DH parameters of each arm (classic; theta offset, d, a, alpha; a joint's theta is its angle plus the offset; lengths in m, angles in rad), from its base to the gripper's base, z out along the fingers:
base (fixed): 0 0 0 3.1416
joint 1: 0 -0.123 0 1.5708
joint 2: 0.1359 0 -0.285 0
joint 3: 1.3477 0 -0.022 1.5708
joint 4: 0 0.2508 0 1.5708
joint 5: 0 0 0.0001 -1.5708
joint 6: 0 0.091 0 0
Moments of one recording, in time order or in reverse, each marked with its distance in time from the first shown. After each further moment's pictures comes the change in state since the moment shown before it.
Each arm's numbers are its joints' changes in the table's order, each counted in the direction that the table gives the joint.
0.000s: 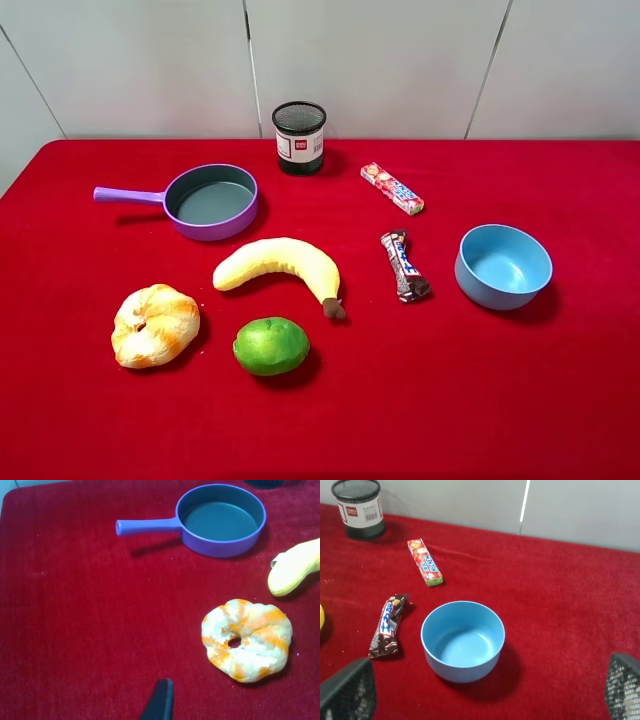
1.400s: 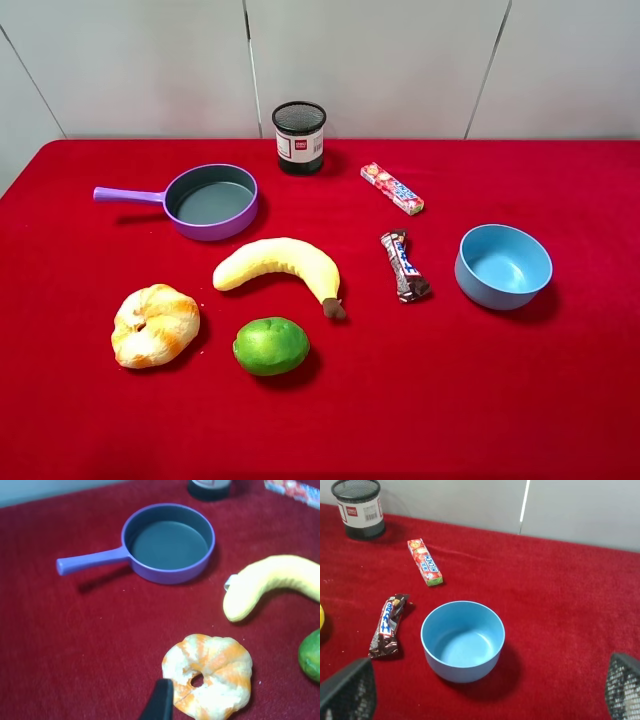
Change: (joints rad) left arm -0.001 0.381 -0.062 -0.196 0.212 0.232; right arm 0.000 0.000 0.000 0.000 0.000 0.000
